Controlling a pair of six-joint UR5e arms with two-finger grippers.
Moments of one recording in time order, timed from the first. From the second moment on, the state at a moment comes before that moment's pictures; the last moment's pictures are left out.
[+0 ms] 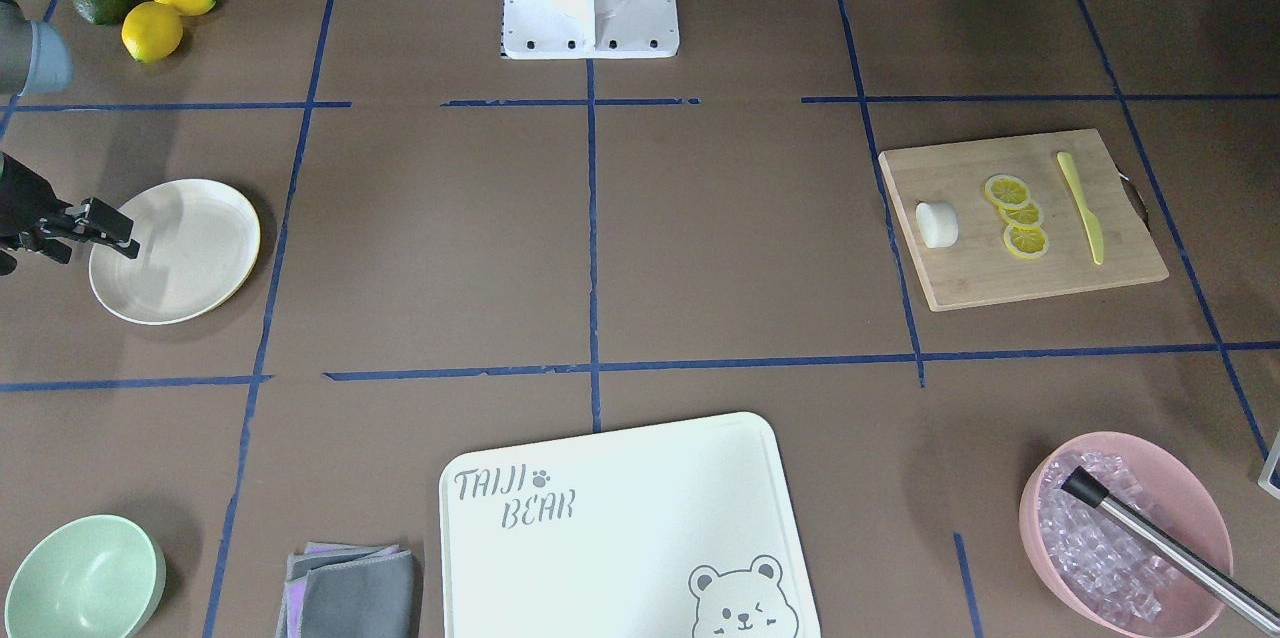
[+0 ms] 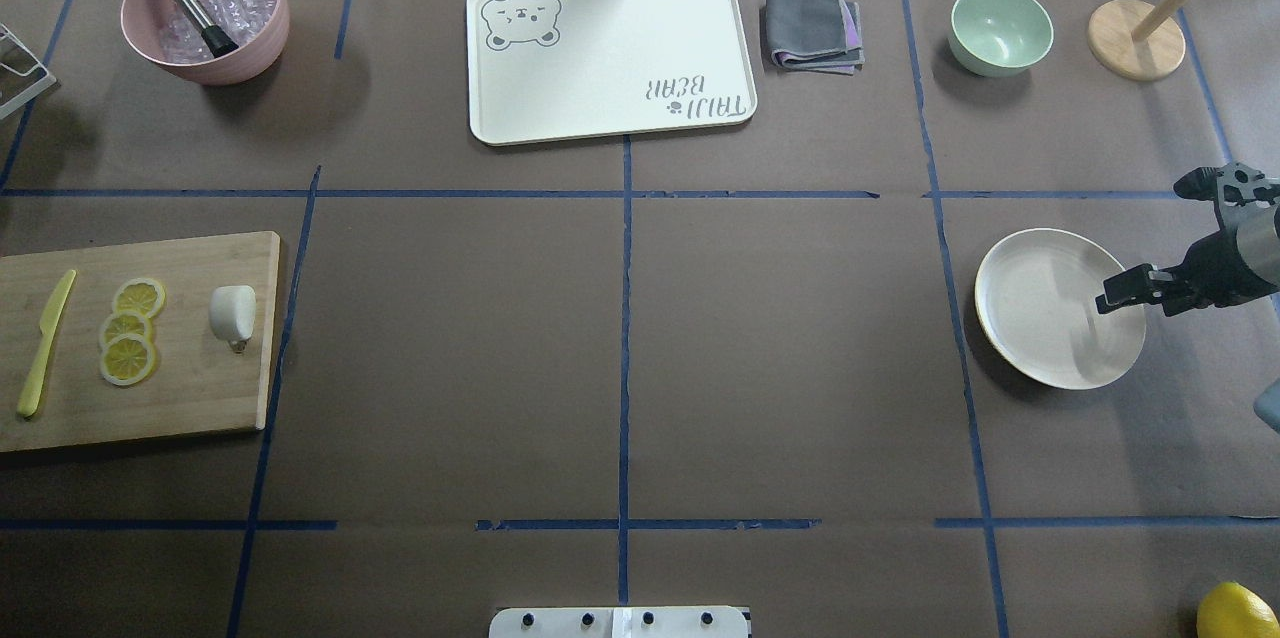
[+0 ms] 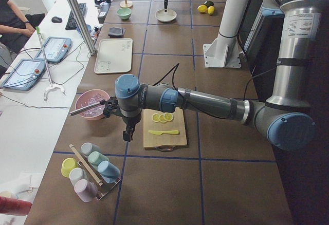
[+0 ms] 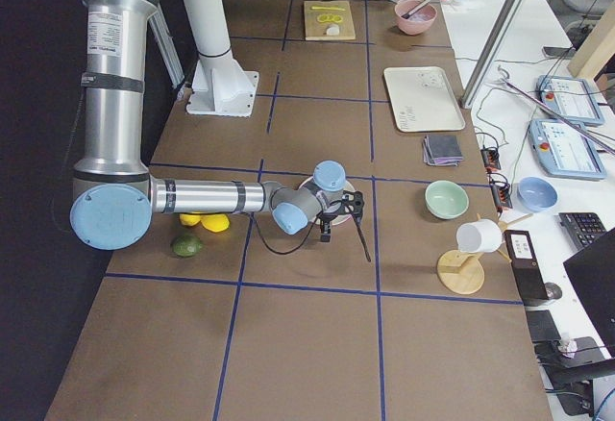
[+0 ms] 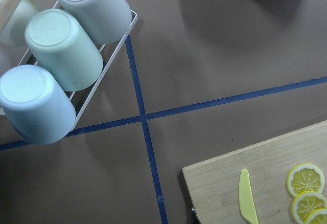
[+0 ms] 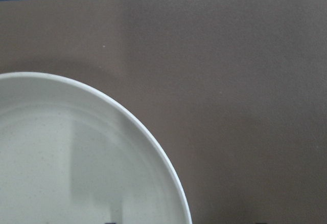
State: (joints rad) left arm -1.54 -1.62 -1.71 -1.54 -2.36 0.07; right arm 0.99 -1.66 1.55 -0.87 2.25 0.82
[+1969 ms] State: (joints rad) left arm -1.54 -1.62 -1.74 -1.53 -2.41 0.07; right arm 1.01 -1.44 1.69 -0.89 2.42 1.14
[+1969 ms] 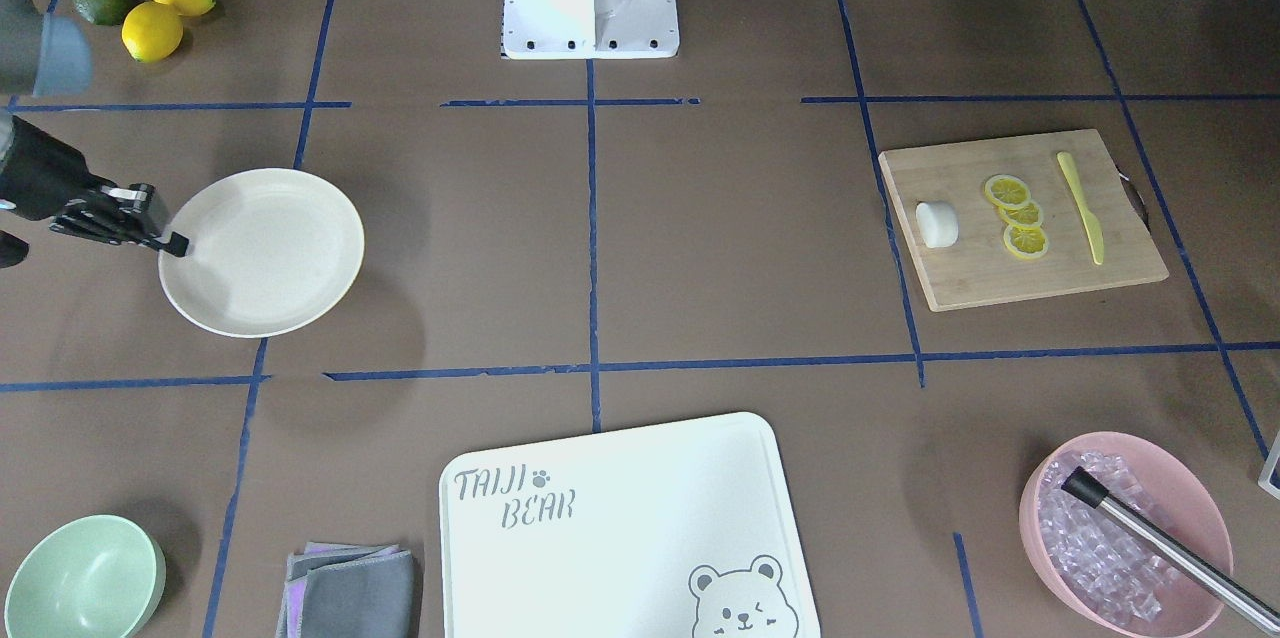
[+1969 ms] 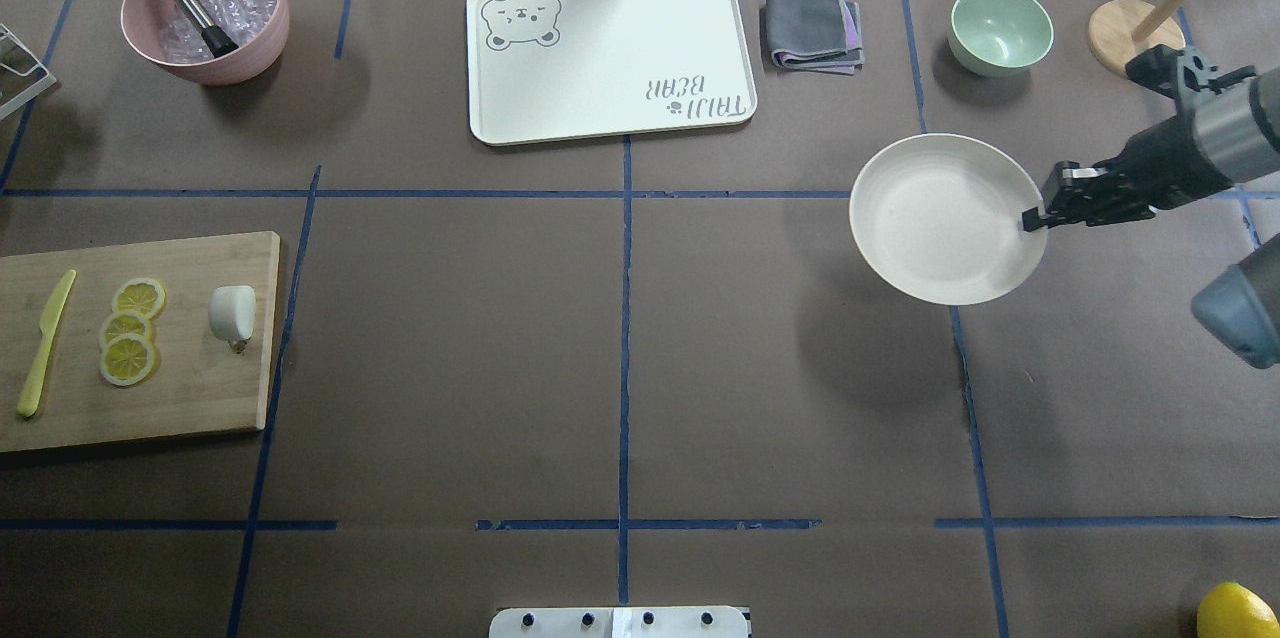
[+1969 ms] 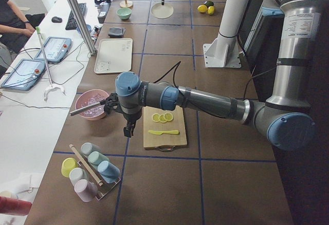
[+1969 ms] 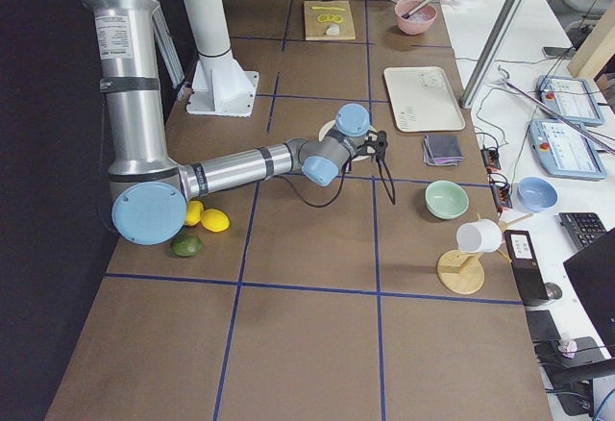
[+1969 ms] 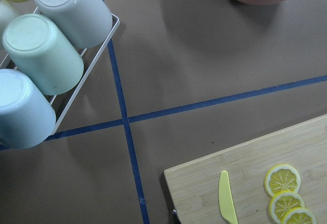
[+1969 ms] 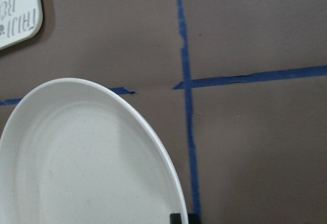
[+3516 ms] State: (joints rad) left arm -1.54 -1.61 -1.76 -1.54 -2.41 0.02; right arm 0.56 -0.99 1.58 -1.16 1.97 1.50
